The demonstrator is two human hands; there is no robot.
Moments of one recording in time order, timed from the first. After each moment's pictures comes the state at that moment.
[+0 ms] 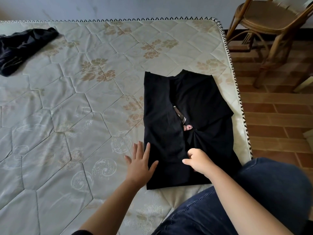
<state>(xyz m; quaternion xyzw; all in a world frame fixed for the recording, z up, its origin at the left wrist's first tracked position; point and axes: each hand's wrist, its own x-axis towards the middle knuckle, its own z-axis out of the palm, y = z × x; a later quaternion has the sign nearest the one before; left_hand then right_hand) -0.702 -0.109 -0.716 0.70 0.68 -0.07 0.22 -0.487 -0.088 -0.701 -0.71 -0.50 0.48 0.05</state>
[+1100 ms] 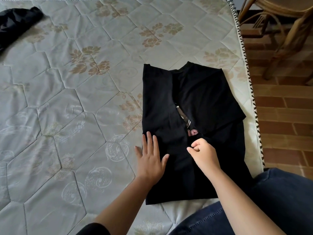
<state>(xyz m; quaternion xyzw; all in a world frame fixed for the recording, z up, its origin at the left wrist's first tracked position) -0.667 -0.060 -0.746 0.72 0.68 -0.02 0.15 -0.490 -0.048 -0.711 -0.77 -0.47 0.39 0.19</state>
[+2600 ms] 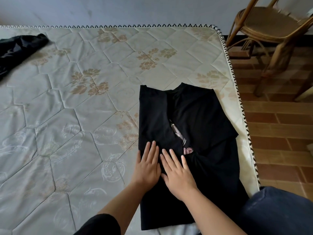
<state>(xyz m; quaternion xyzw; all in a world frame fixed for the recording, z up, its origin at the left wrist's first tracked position) -0.674 -0.023 -0.753 0.81 0.58 0.05 0.03 -0.538 -0.050 -0.734 -0.59 -0.79 0.14 -0.03</state>
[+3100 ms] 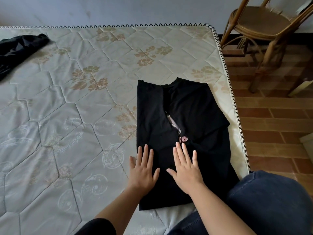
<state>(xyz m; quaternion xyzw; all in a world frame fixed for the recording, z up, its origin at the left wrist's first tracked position) -0.683 -0.077 -0.753 0.78 0.62 -0.01 0.07 -0.509 -0.082 -0.736 -0.63 -0.76 0.15 -0.05</state>
